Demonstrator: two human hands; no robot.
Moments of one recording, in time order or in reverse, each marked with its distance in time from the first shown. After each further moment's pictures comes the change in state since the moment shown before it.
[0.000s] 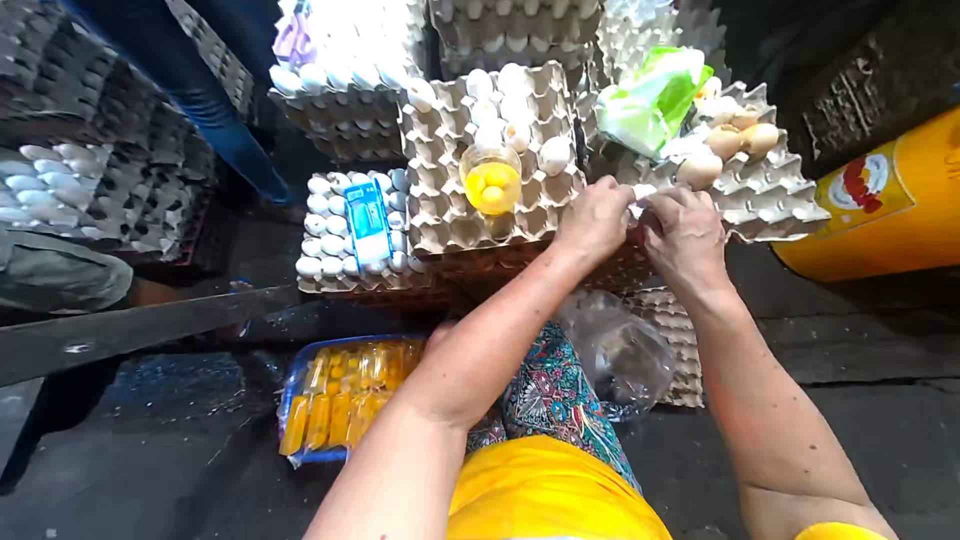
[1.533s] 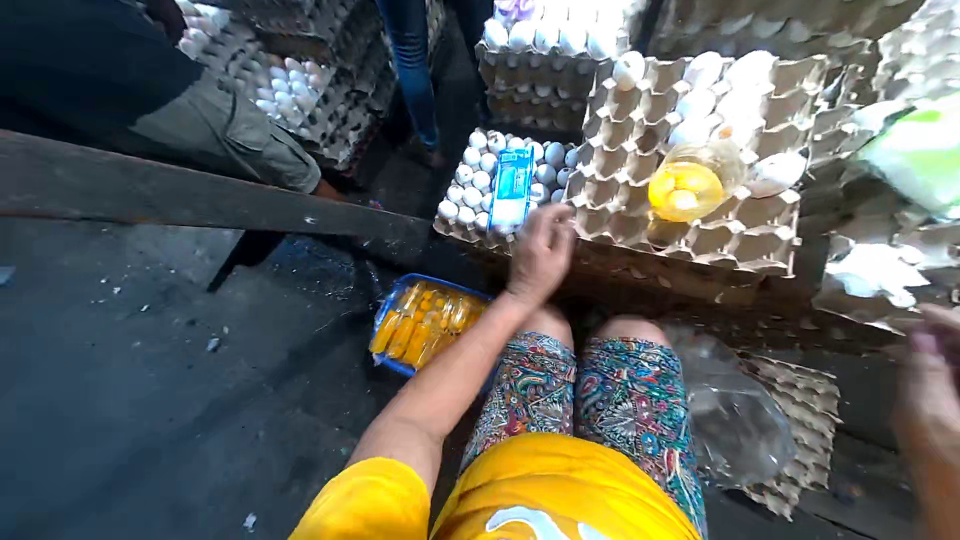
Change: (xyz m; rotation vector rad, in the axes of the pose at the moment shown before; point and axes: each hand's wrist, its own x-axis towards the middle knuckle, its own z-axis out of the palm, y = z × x) left_hand -0.187 -0.154 -0.053 -0.020 0.791 -0.285; right_hand -0.058 0.016 -0.008 0.329 0.059 -0.268
